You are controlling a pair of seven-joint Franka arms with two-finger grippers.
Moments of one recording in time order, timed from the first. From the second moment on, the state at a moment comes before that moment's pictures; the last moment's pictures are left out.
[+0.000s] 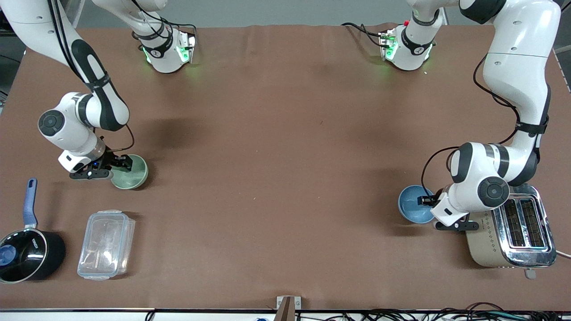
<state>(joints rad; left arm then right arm) 0.08 0.70 -0.18 -1.60 0.20 2.16 -0.16 -0.07 0.33 -0.11 -2.33 -0.02 2.72 -0.23</state>
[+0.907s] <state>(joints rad) 0.08 0.66 -0.32 -1.59 0.20 2.16 -0.41 -0.01 0.18 -0.05 -2.11 0.04 2.12 -0.08</state>
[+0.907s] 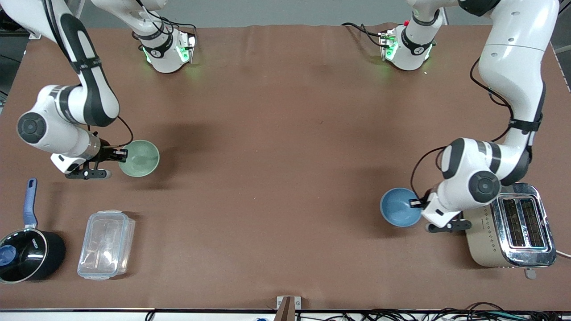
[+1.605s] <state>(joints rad) -0.26 0.74 -0.57 -1.58 0.20 2.23 -0.94 0.06 0.22 0.11 -1.71 0.11 1.79 0.34</state>
